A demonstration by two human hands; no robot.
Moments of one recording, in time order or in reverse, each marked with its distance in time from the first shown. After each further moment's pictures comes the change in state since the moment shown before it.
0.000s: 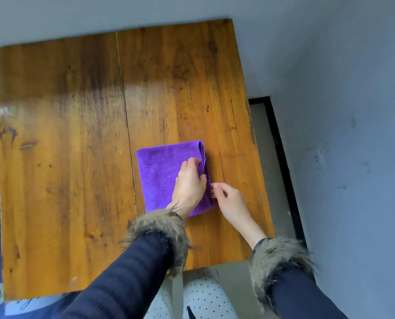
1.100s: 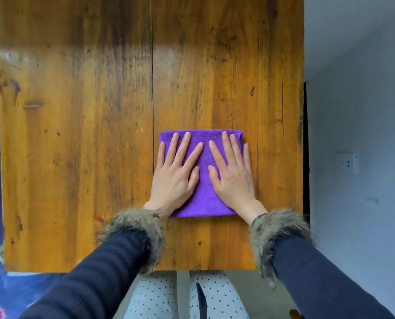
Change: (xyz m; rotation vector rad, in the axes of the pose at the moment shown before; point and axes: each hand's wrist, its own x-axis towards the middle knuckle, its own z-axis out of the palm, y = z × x) left_hand 0.022 -0.112 -0.025 0.504 0.245 0.444; right_hand 0.069 -0.011 0.056 -0.848 0.211 -0.725
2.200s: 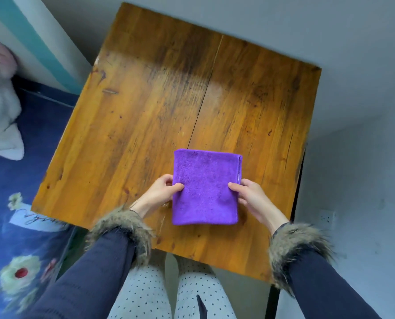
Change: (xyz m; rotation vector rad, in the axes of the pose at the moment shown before) left_hand -0.074 -0.020 -0.066 -1.318 -0.200 -0.957; right_hand 0.002 -0.028 -0.087 1.067 -0.571 0.782
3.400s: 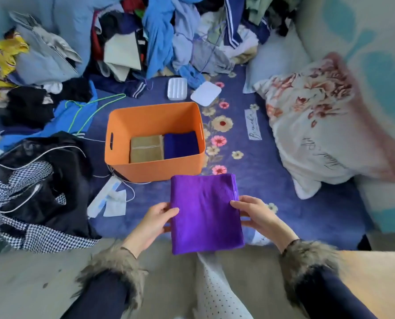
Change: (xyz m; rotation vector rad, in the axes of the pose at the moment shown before) left_hand -0.408 -0.354 -0.358 -1.130 0.971 0.087; right_hand -0.218 0.090 0.635 -1.048 -1.012 -0.132
